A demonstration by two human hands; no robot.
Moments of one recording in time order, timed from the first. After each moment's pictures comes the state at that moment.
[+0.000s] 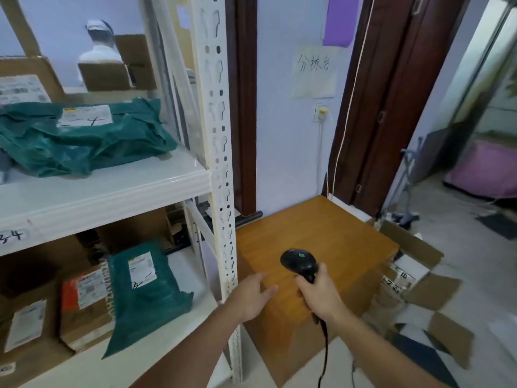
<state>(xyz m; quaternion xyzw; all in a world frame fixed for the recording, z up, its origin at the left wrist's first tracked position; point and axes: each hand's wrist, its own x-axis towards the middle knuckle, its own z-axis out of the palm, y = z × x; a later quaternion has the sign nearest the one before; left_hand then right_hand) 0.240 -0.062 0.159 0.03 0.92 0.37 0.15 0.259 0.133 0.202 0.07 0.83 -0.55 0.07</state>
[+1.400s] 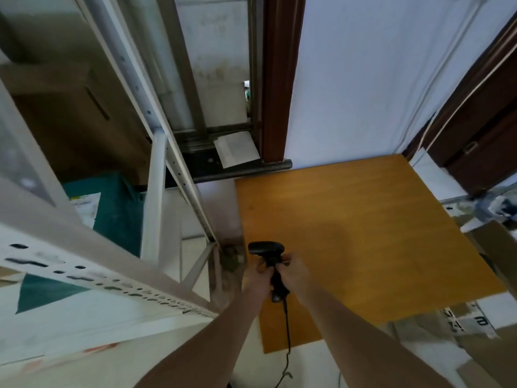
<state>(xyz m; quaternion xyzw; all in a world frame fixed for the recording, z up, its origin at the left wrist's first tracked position) 0.007 0.053 -0.061 -0.46 0.59 0.66 0.10 -0.054 0.144 -0.047 0.05 0.85 -0.40 0.34</state>
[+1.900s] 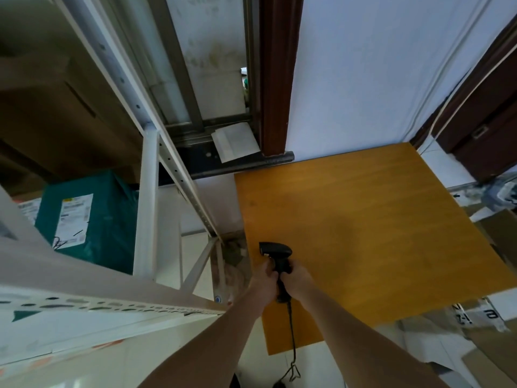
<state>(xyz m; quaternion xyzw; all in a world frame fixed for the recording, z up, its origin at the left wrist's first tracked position) 0.000 0.056 -0.068 -0.39 0.63 0.65 0.17 -0.054 0.146 -0.081 0.02 0.86 -0.32 0.39</state>
